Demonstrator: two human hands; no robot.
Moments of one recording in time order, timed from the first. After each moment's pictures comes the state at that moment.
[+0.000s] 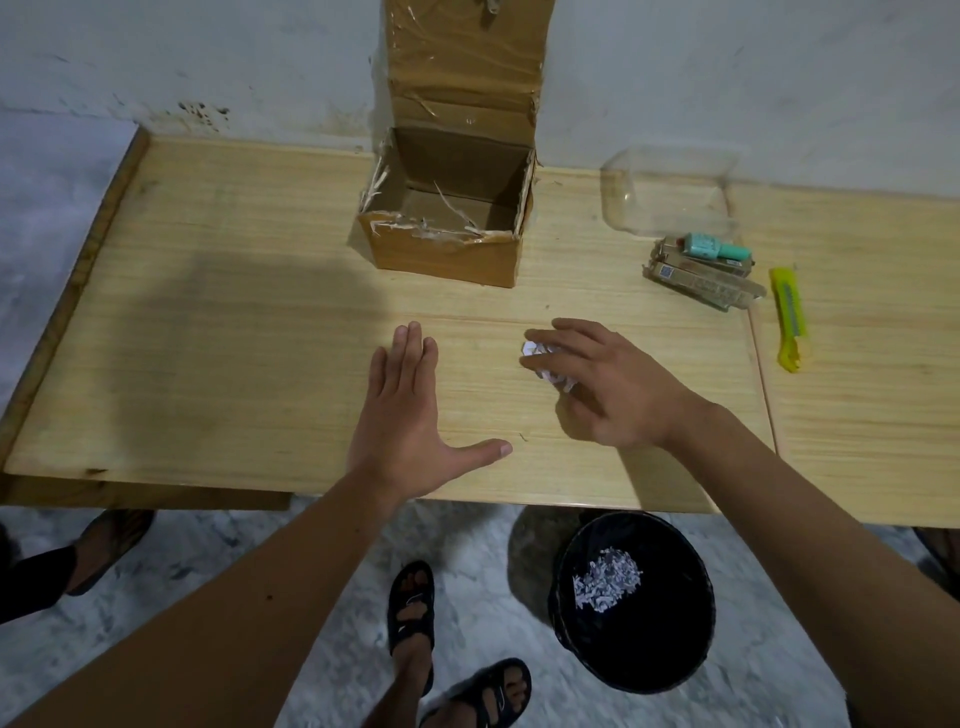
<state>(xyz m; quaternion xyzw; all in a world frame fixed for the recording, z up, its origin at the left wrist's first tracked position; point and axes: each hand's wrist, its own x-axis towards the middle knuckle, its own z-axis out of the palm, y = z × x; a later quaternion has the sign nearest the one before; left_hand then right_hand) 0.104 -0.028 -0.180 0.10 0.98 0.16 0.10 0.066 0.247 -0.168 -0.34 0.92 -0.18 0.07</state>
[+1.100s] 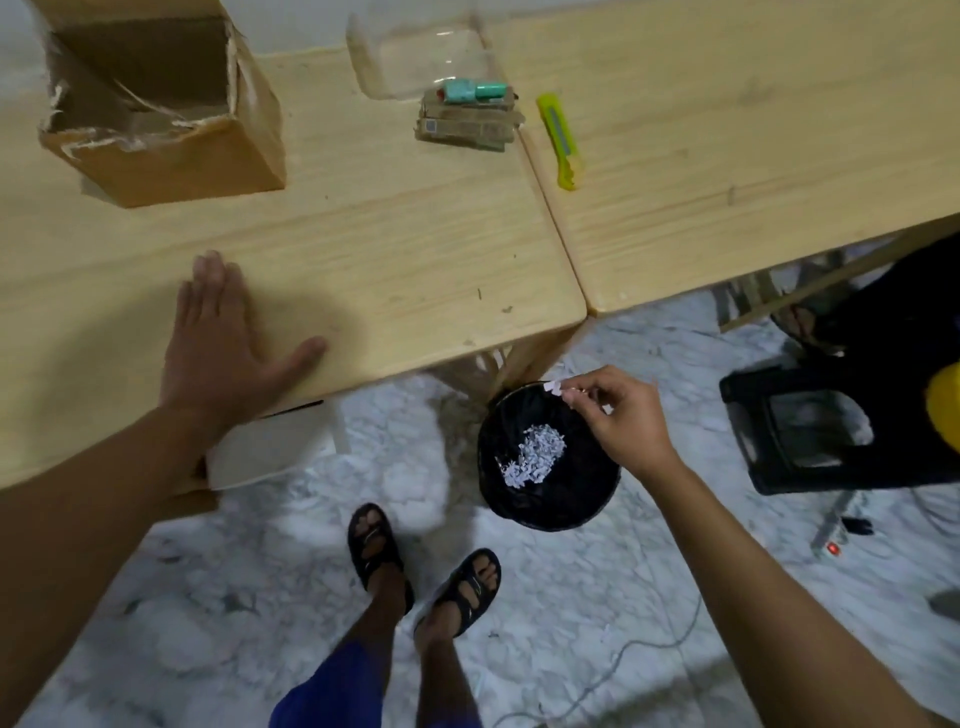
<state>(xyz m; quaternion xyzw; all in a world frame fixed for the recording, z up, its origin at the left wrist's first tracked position) 0.111 -0.023 -0.196 0.18 0.98 0.10 0.05 0.336 0.363 -0.243 0.20 0.88 -0.43 -0.03</state>
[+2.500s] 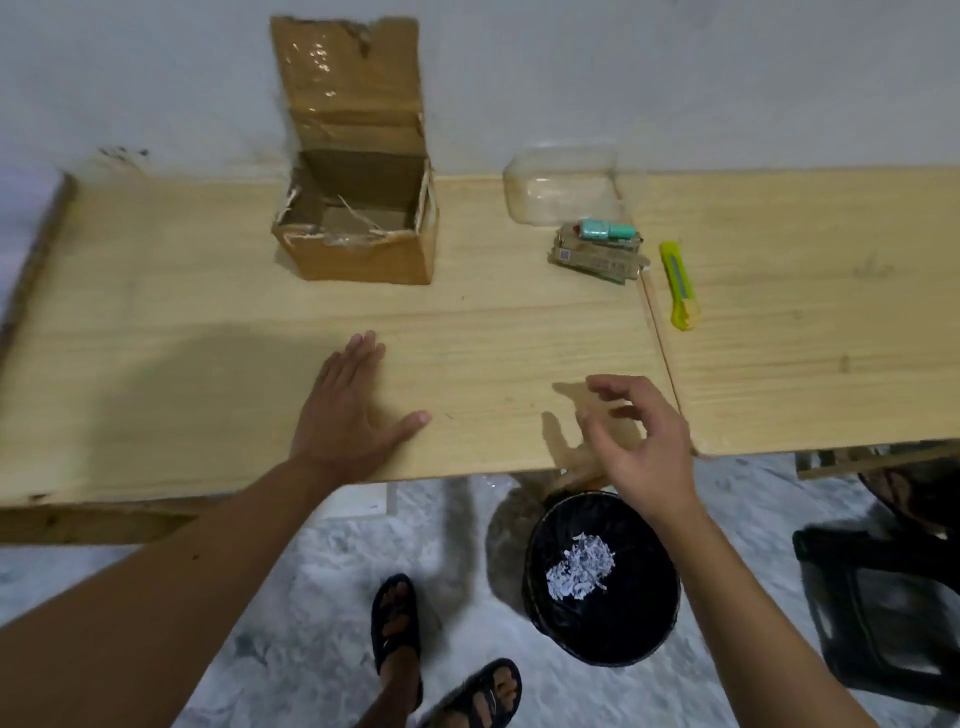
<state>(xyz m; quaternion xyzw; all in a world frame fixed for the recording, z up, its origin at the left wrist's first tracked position) 0.100 -0.036 -0.203 0.16 0.97 0.19 0.02 0.207 0.290 -0.156 0.10 0.86 -0.49 -0.12</state>
